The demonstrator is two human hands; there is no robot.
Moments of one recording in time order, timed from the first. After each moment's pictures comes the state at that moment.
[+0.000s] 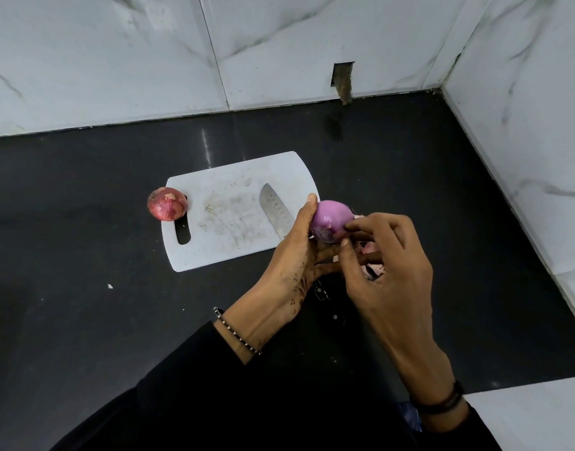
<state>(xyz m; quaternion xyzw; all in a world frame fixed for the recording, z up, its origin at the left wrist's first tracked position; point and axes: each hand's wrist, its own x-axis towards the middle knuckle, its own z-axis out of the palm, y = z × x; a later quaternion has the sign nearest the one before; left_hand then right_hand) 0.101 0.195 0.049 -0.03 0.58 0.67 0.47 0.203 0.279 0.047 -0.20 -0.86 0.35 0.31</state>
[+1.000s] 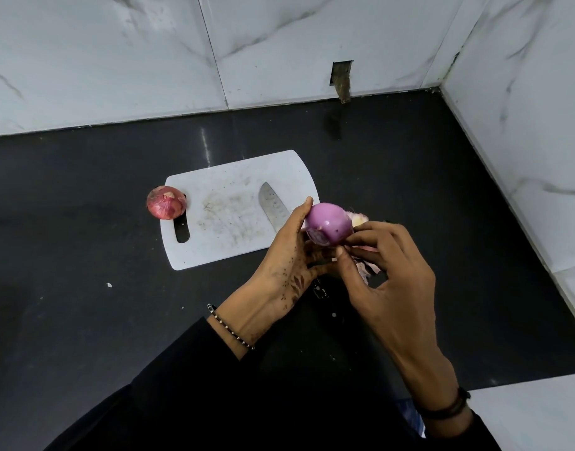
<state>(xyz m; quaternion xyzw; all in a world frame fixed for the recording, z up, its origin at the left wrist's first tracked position) 0.095 0.190 0.046 -0.07 0.55 0.67 0.49 0.212 0.281 0.037 -0.18 -0.85 0.38 0.30</state>
